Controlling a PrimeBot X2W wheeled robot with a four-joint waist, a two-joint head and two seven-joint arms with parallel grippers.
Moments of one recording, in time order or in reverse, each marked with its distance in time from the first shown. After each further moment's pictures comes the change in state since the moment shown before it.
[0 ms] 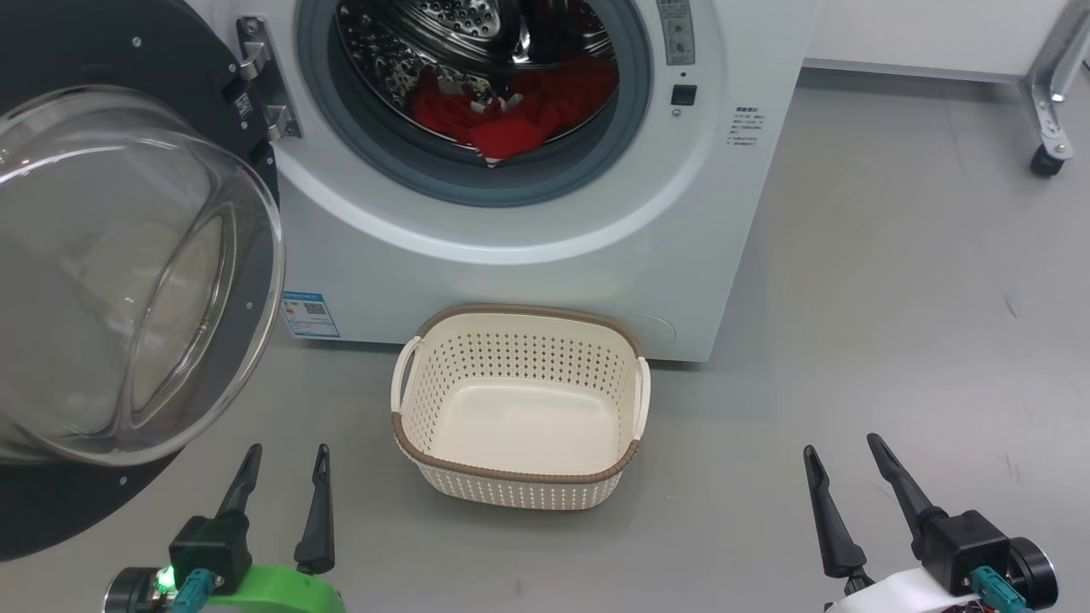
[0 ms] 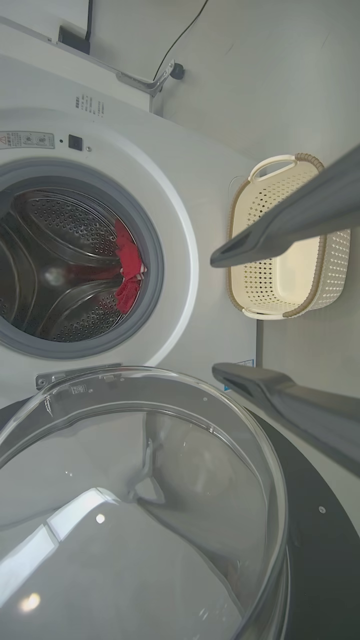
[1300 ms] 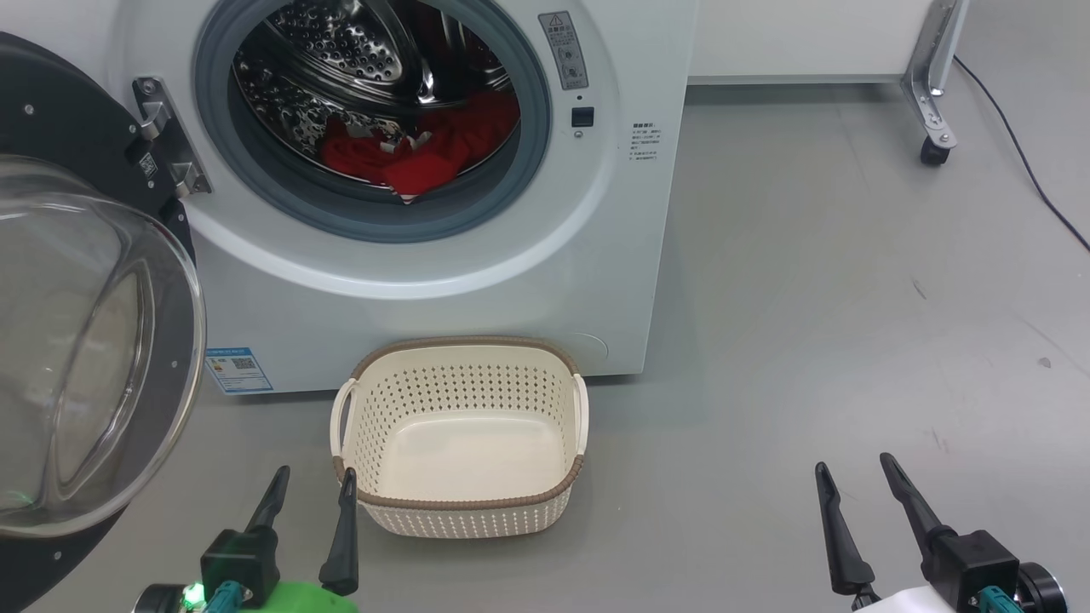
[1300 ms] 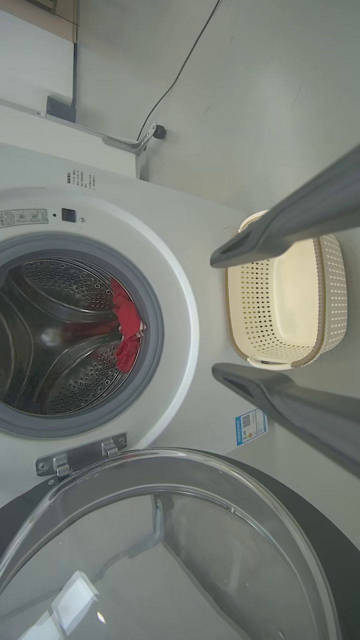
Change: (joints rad) left arm 0.041 -0.001 -0.060 -0.027 -0.009 0.029 0.039; right arm 0.044 0.012 -0.013 -0.015 0.002 -0.027 0.000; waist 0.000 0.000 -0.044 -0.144
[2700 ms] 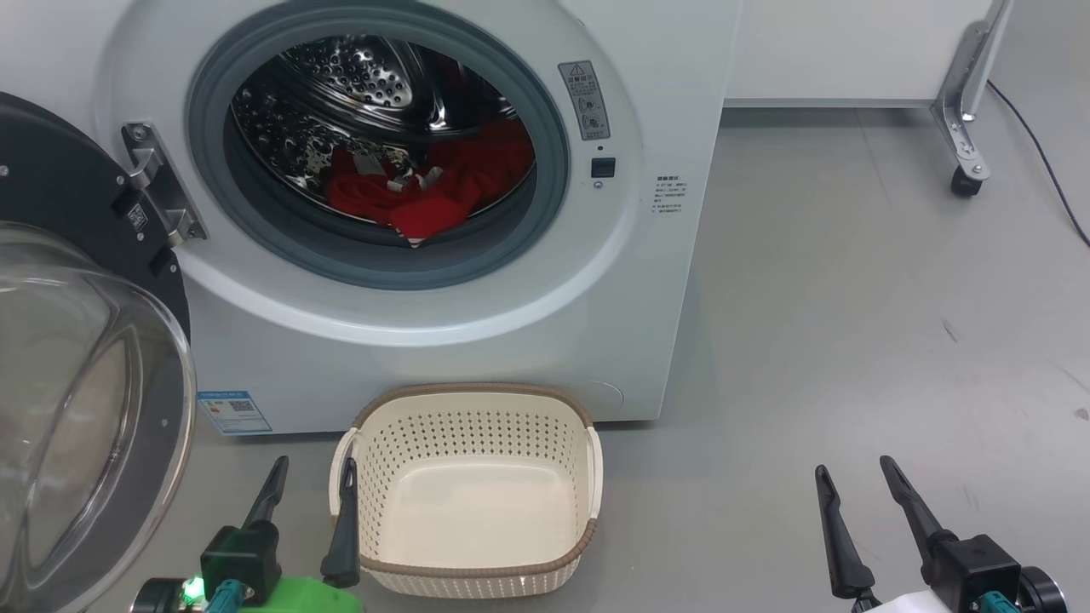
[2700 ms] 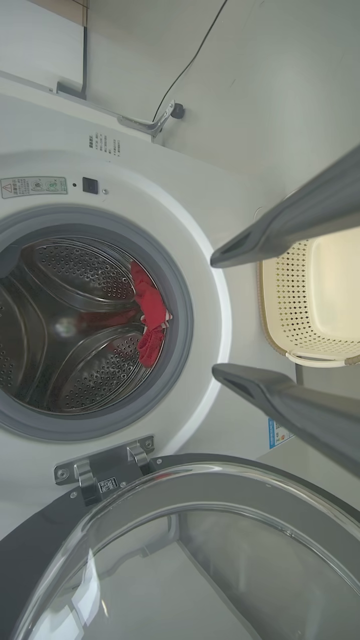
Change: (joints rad) left arm 0.006 0.000 -0.009 -0.044 0.004 0.026 0.001; right arm 0.013 0.004 0.000 -0.016 0.000 0.000 0.000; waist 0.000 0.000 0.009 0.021
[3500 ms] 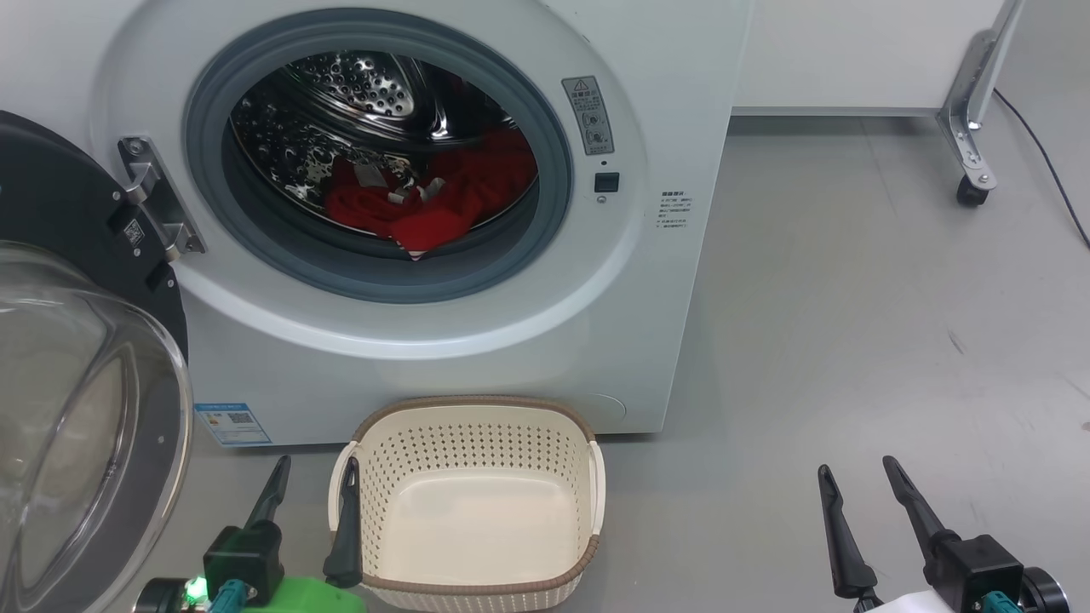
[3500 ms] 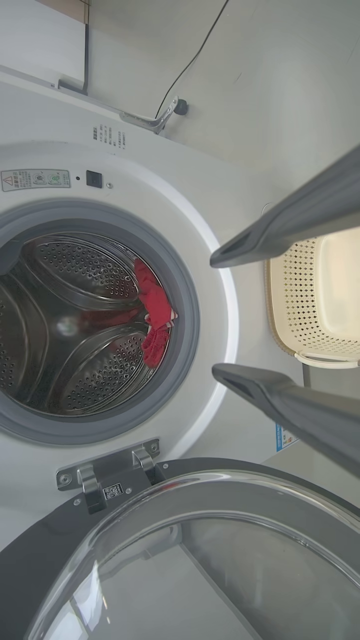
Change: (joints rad) left arm 0.001 0.000 -0.006 -0.005 -0.001 0.008 0.000; right arm 0.000 0.000 -0.006 0.002 0.000 0.000 0.000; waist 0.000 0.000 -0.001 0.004
